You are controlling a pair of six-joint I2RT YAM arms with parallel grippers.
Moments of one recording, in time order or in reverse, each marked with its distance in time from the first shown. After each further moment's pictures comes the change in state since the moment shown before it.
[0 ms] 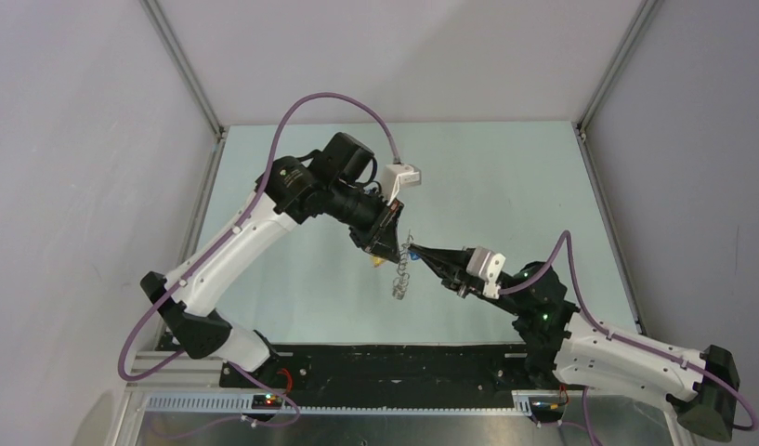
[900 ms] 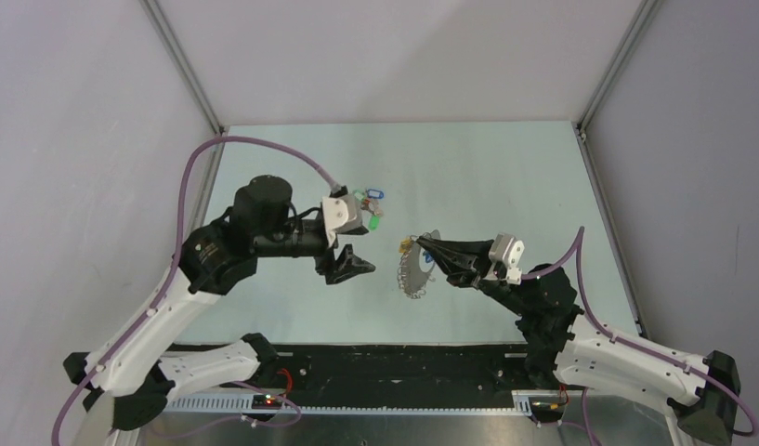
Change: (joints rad) left arm 0.000 -0.489 -0.393 0.378 -0.120 0.302; right arm -0.020 -0.037 -0.015 0.094 0.061 0.186
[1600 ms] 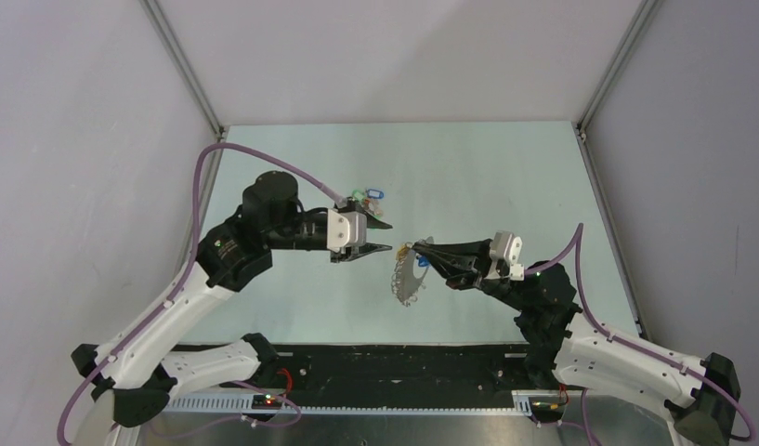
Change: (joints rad) left arm -0.001 -0.001 -0.107 0.307 0.166 0.302; right arm -0.049 0.019 -0.004 0.023 -0.129 0.101
